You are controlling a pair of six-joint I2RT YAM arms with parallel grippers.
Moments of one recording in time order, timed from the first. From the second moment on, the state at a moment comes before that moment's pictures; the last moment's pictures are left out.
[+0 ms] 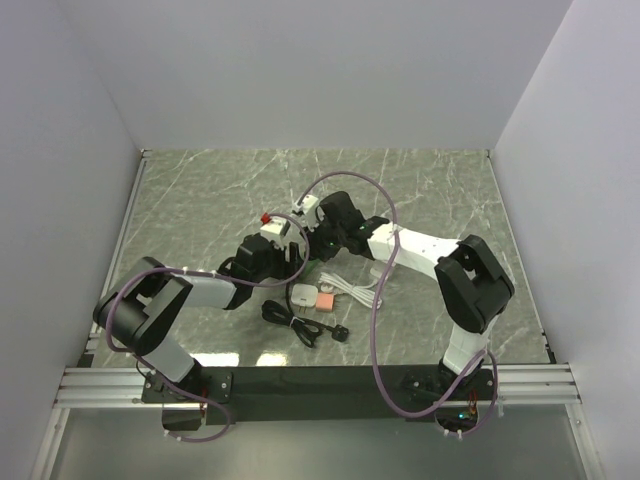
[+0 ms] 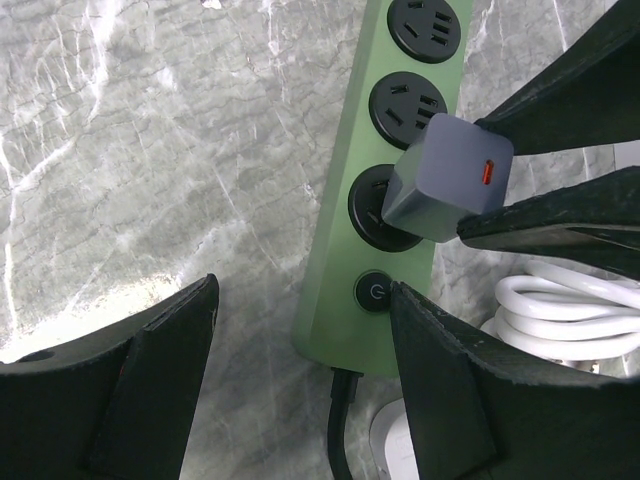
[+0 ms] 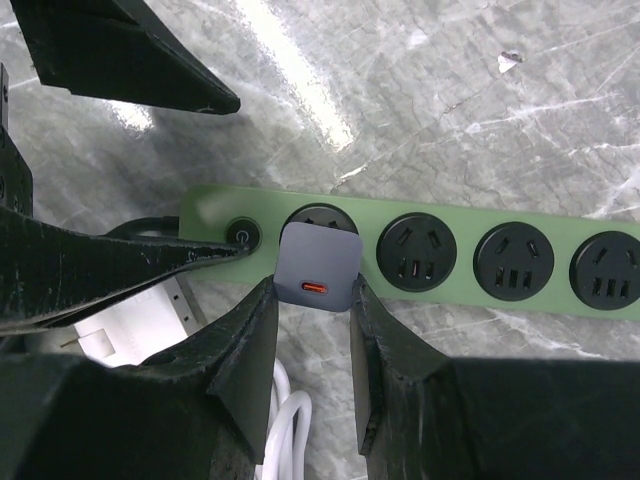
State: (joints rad) left arm -0.59 1.59 0.52 0.60 0.01 -0.29; right arm 0.71 1.78 1.18 -0.19 -0.20 -0.18
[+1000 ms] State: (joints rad) left arm -0.54 1.56 0.51 0.74 0.09 -0.40; right arm 0.72 1.78 1.13 -0.09 -0.17 -0.09
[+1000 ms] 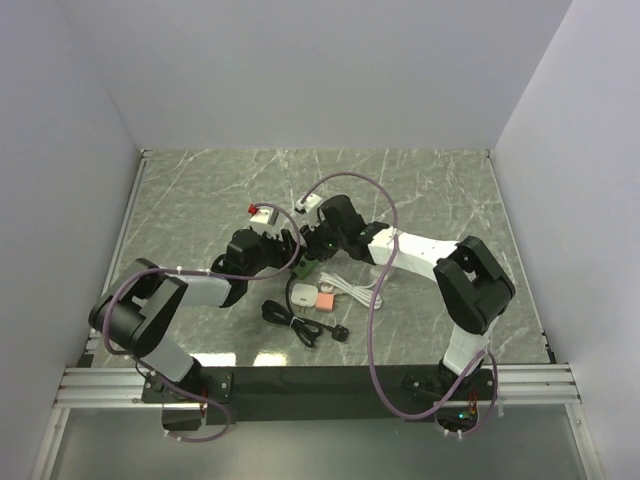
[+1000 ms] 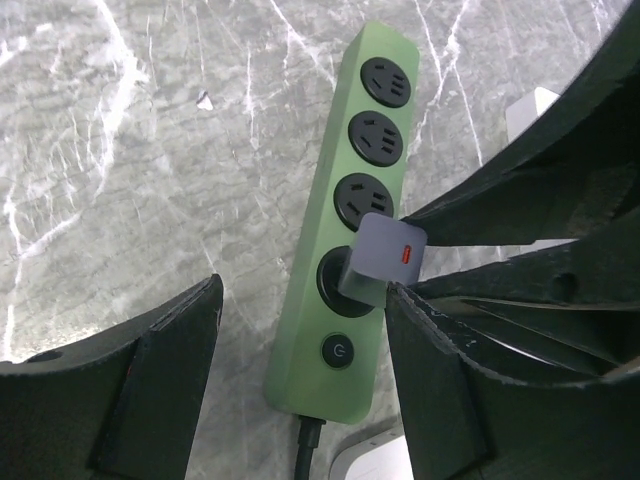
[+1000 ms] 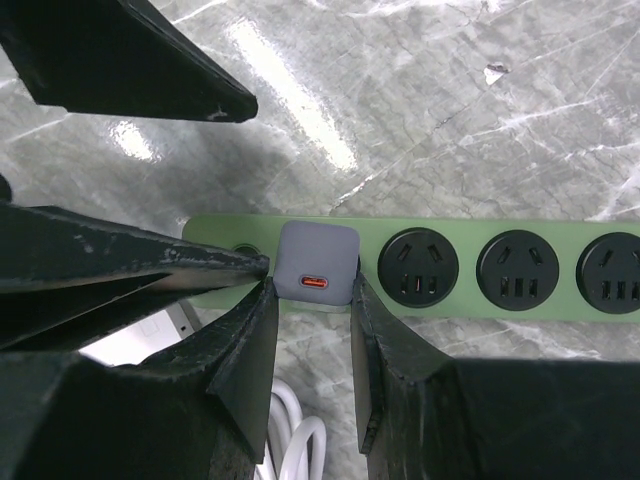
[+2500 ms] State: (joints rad) left arm -0.55 1.62 0.55 0.79 0.12 -0.39; right arm 0.75 1.72 0.98 0.07 -0.06 0.04
